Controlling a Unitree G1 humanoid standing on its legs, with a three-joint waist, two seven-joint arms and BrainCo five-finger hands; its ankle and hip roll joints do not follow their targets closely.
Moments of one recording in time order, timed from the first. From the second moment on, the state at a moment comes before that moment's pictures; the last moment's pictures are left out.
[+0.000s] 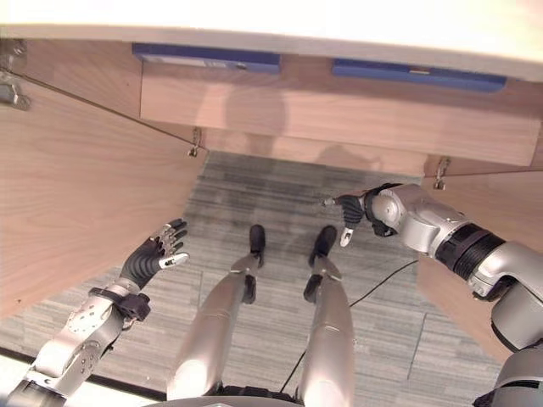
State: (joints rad) left arm 0.11 0.64 -0.23 -0.12 -0.65 0.00 -0.04; right arm -0.99 -1.06 1.11 0.36 -0.20 0.11 0.43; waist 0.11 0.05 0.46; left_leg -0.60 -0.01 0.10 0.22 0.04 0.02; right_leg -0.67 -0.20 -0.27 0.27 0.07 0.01
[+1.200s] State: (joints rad) left arm -0.05 0.19 -0.06 1.40 -0.34 0.04 -0.01; right arm -0.04 -0.29 0.27 1.26 0.03 0.08 -0.03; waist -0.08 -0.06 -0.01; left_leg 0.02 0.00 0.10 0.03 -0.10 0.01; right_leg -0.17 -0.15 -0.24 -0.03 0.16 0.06
